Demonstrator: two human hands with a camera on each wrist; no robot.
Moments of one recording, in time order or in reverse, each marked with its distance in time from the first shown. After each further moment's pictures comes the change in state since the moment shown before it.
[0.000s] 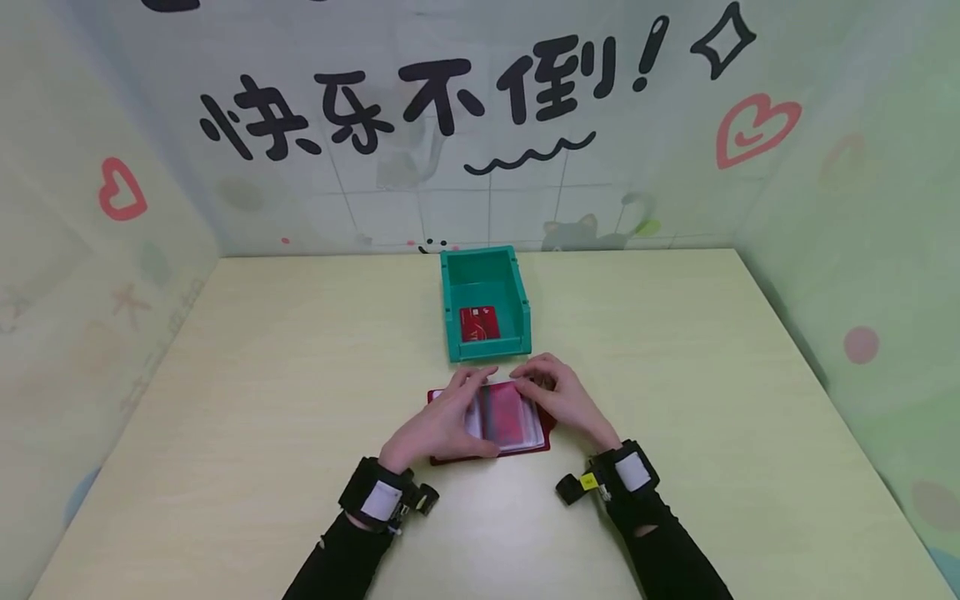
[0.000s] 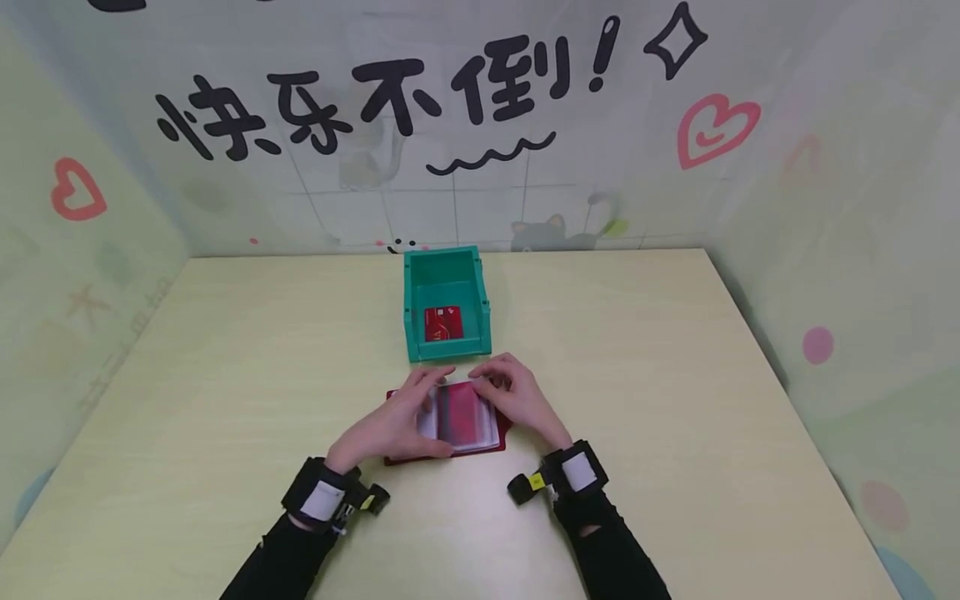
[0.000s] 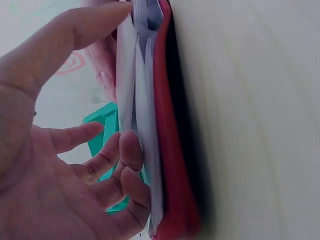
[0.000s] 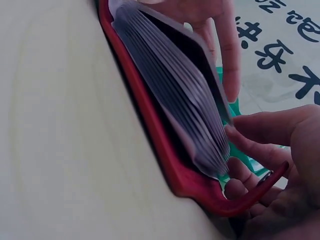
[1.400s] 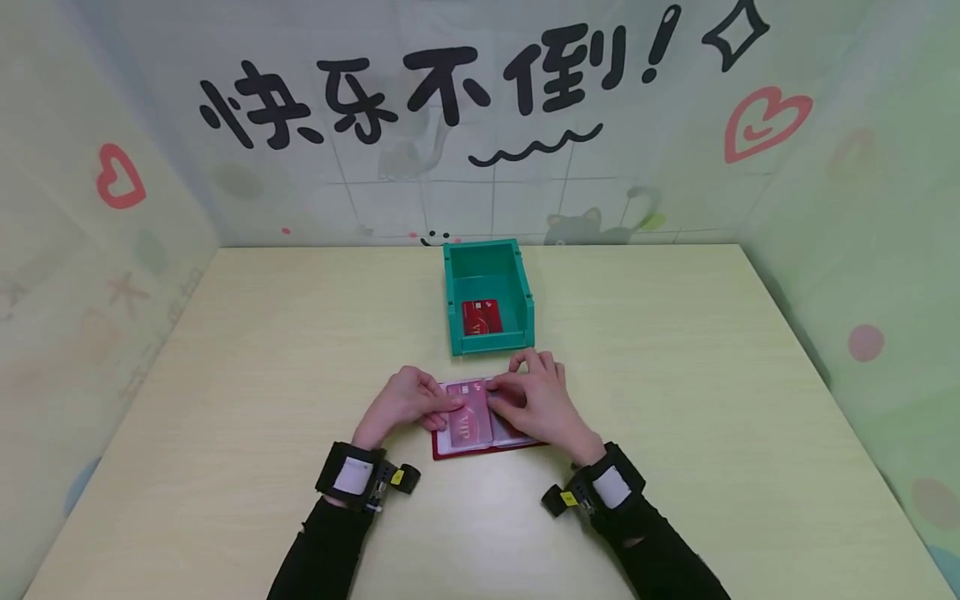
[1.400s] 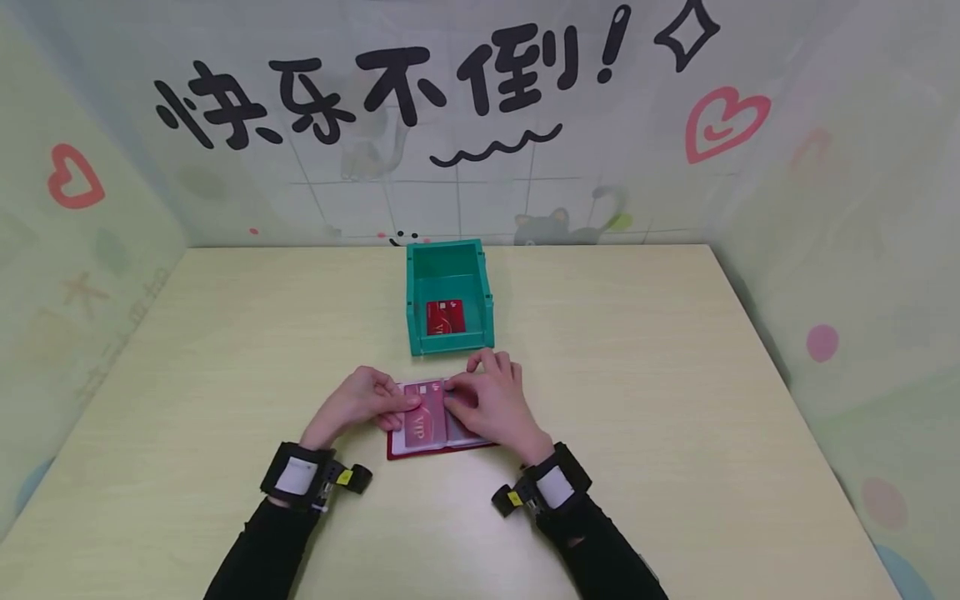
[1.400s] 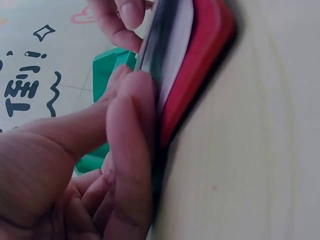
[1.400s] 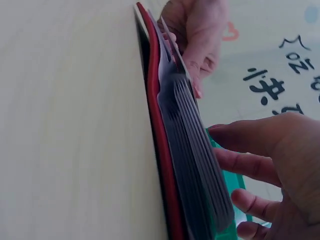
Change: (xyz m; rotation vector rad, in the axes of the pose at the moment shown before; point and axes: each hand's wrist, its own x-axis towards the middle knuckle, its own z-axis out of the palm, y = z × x) left_hand -0.001 -0.043 -0.030 -0.408 0.049 -0.431; right_hand -0.007 -0.034 0.035 -0.449 0.039 -0.096
